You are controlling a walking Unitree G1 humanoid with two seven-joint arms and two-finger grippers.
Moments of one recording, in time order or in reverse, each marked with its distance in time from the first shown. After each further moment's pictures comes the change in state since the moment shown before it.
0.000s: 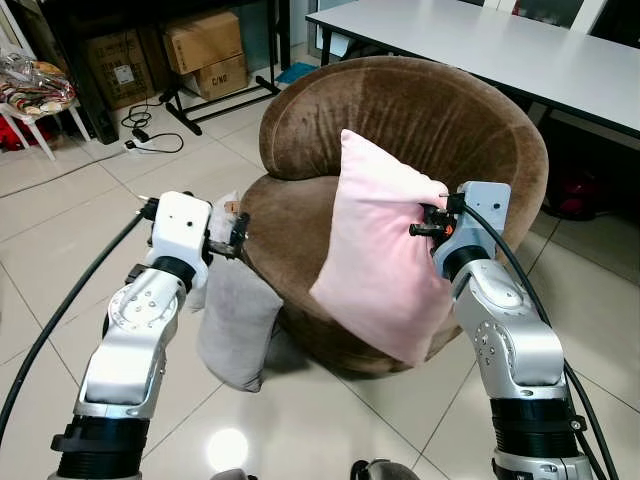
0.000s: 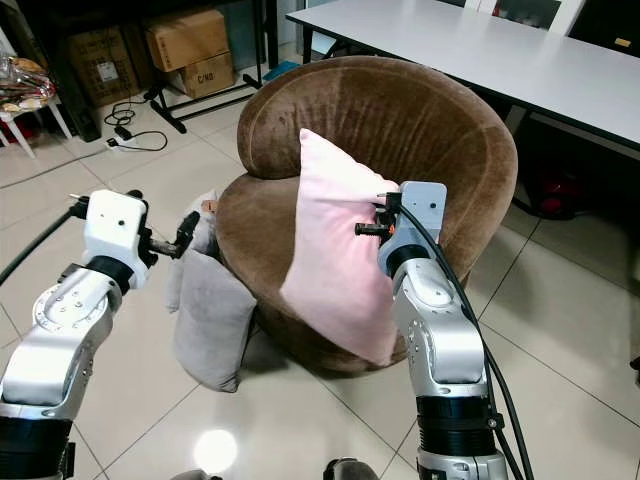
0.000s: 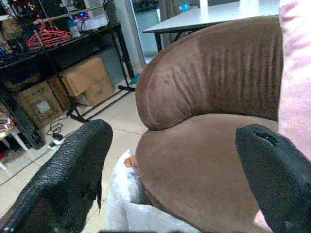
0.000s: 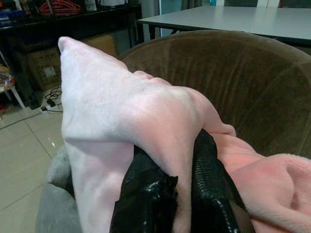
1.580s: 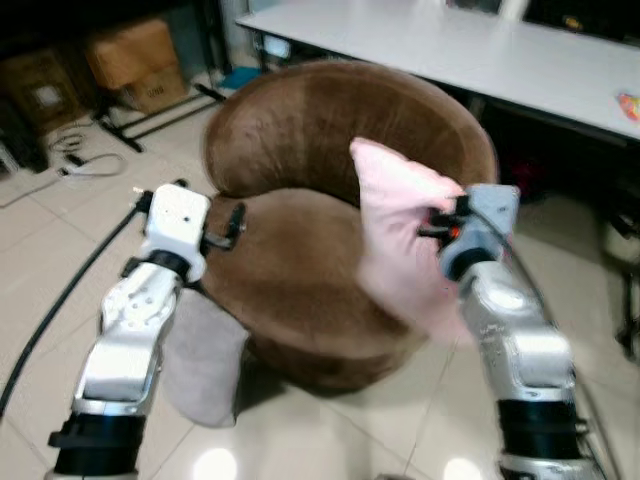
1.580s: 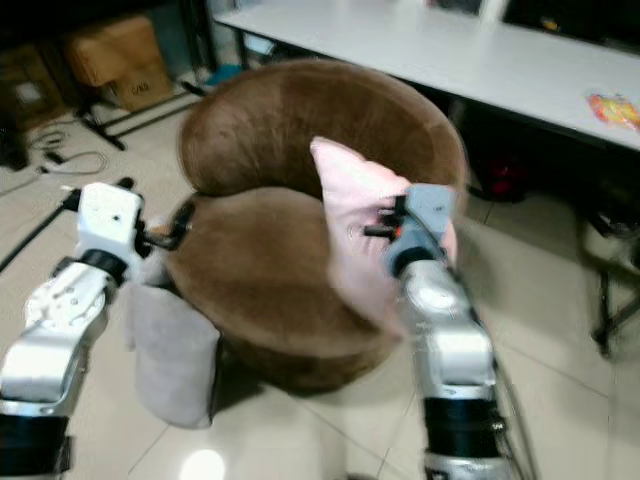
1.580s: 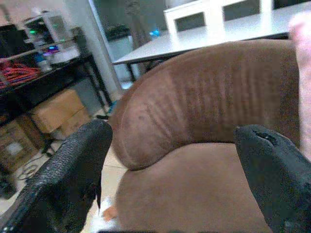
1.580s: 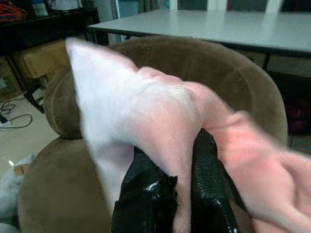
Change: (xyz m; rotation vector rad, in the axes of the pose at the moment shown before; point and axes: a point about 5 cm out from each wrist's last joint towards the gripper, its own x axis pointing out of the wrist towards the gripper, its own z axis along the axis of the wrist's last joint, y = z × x) left arm 0.000 0.002 0.008 0.061 -0.067 0.011; right arm -0.001 -0.008 -0.001 -0.014 0.001 -0.016
